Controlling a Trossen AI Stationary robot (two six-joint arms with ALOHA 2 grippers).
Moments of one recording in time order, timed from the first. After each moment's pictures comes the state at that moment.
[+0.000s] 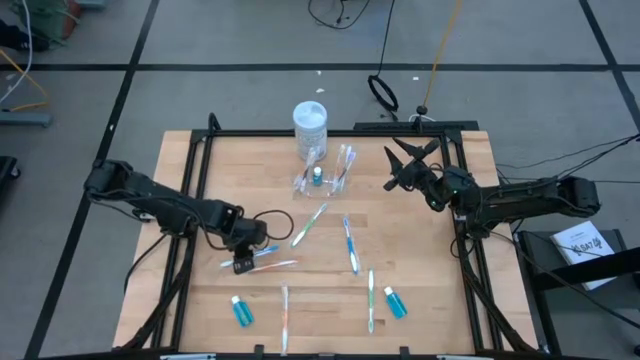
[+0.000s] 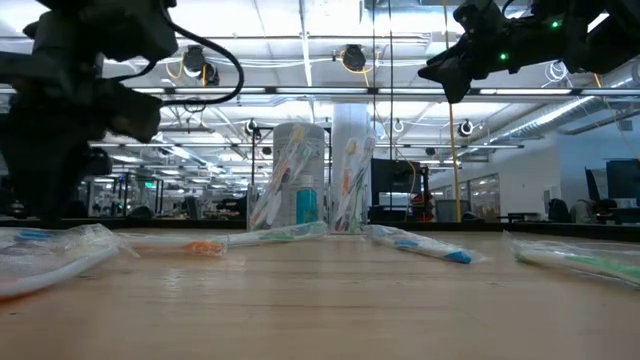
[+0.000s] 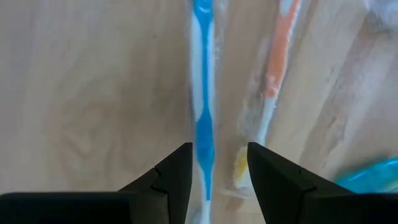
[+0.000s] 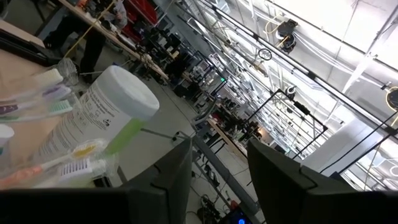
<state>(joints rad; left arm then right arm) -0.21 1.32 0.64 -0.64 0.24 -0.58 -0.16 0.99 0.37 0.85 0.68 -0.90</state>
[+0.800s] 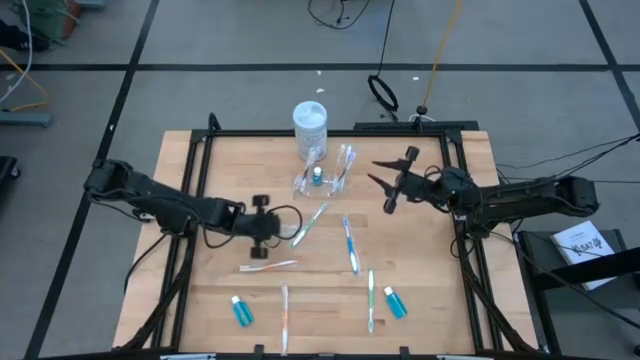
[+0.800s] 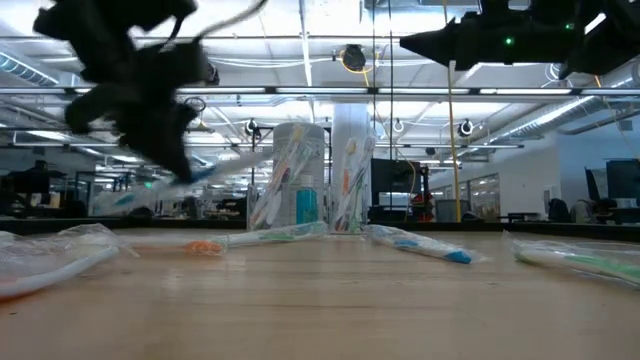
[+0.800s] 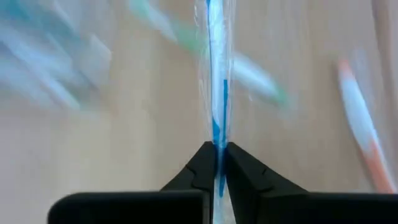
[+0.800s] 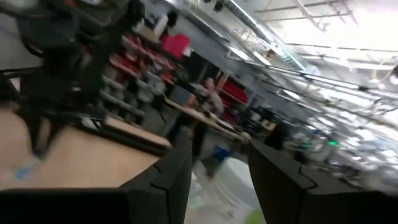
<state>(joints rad) -0.20 1.32 0.69 -0.36 -0.30 -0.02 -0.16 1.01 0.37 0.87 0.15 -0.58</state>
